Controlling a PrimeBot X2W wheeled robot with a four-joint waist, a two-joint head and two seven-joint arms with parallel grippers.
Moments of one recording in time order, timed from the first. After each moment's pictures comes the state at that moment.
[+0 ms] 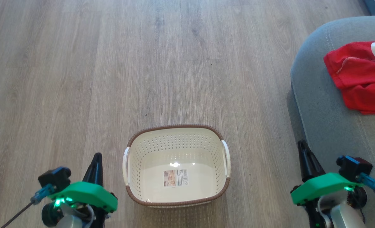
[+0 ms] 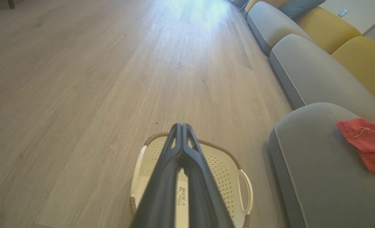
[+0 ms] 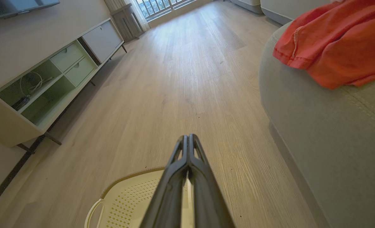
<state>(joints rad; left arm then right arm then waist) -0.08 0.04 -0.06 0.40 -0.52 -0.03 -0.18 -0.07 -0.05 0.00 0.37 0.43 0.12 -0.19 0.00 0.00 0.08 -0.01</state>
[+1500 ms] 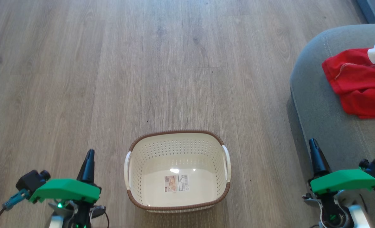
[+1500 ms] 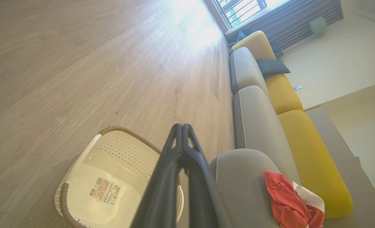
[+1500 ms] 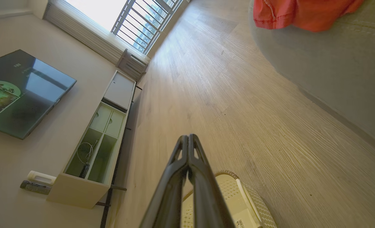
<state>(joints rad) -0.08 0.04 0.00 0.34 -1.00 -0.07 -0.05 -0.07 -0.05 -0.05 0.33 0.95 0.12 -0.07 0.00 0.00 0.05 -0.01</state>
